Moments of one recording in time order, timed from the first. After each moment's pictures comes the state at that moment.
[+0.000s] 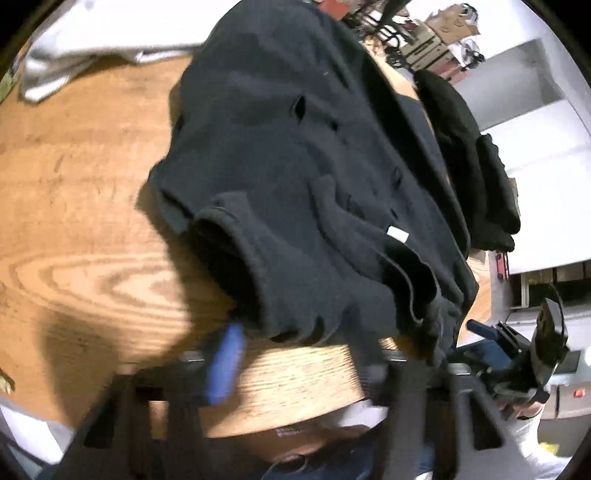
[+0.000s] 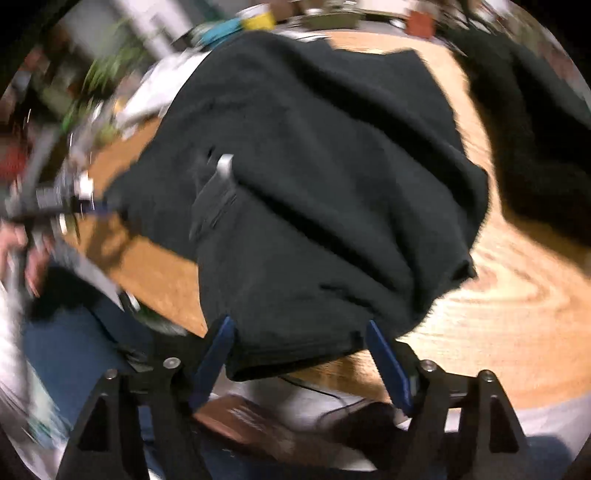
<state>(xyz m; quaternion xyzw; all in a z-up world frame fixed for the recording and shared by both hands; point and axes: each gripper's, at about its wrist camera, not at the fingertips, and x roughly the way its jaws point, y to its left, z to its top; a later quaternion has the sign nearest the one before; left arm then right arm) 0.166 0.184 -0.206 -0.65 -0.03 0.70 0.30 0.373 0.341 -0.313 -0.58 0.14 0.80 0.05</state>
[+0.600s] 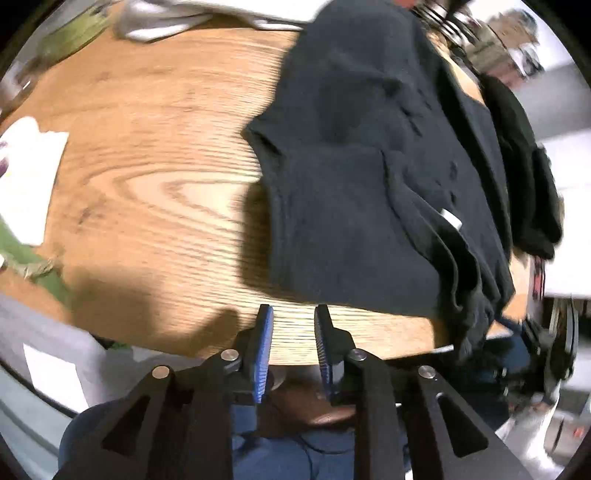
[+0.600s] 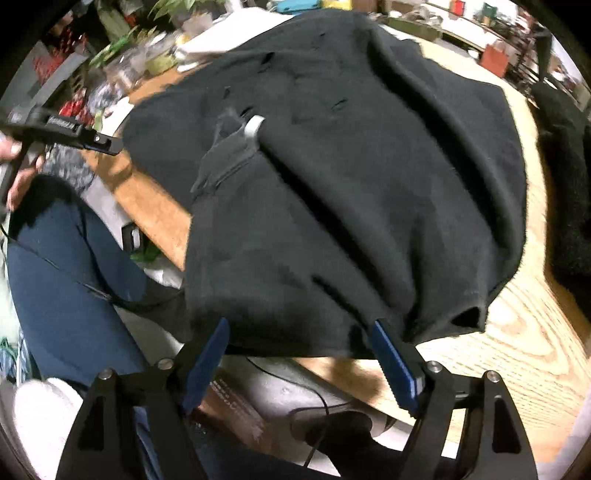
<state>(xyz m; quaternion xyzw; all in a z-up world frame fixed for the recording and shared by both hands) 0.171 0.098 -0.191 -0.70 -0.04 0.69 0.18 0.392 0.310 -0.317 -0.61 0.06 0.79 -0.03</state>
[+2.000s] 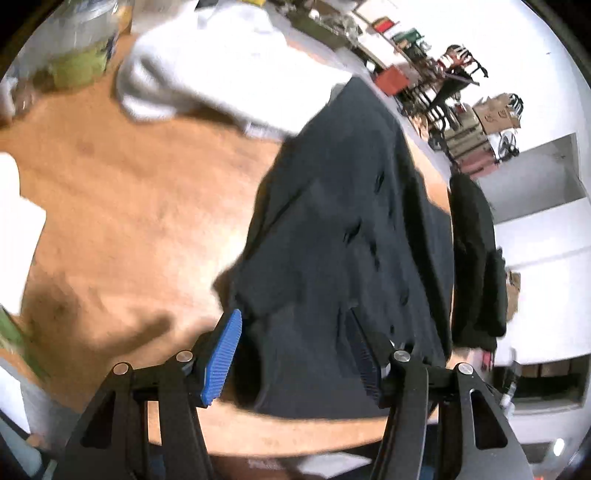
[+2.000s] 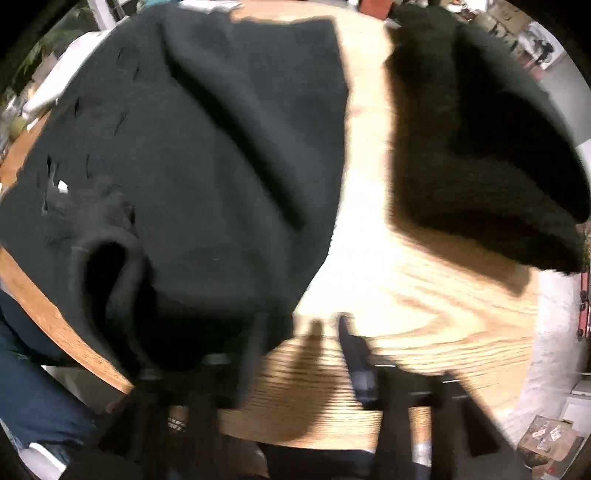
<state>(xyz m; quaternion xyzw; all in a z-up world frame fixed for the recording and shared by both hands) 0.100 0.133 -0.150 -0.60 -0.18 0.75 0.20 0.388 0.479 -0.278 -0.62 0.12 0.75 0.20</state>
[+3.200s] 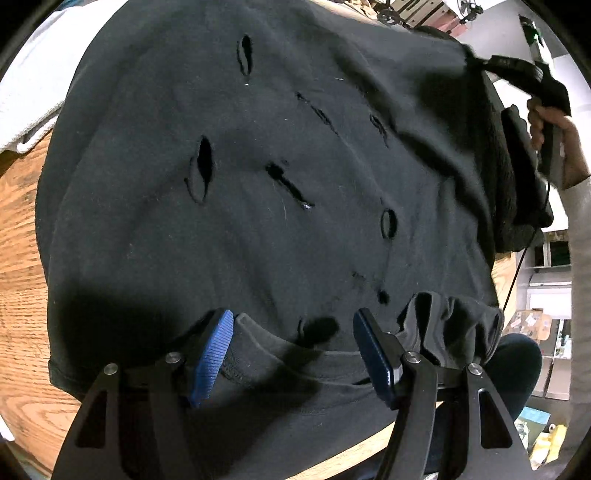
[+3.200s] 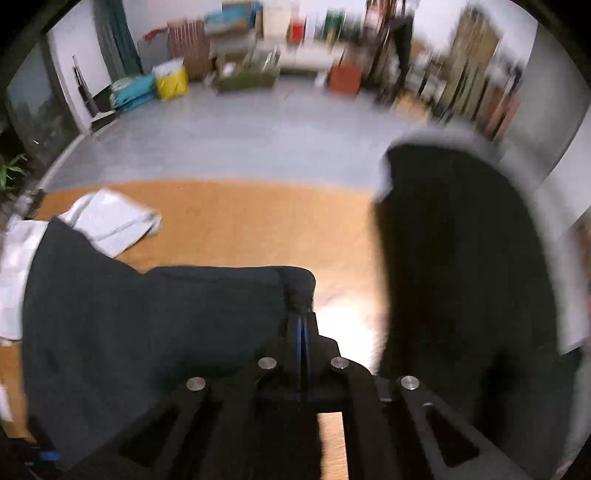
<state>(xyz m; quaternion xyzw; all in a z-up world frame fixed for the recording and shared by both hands) 0.081 0.319 -0.217 -0.68 0.05 0.66 0.31 0.120 0.654 -0.253 -0.49 0.07 0.82 0.30</state>
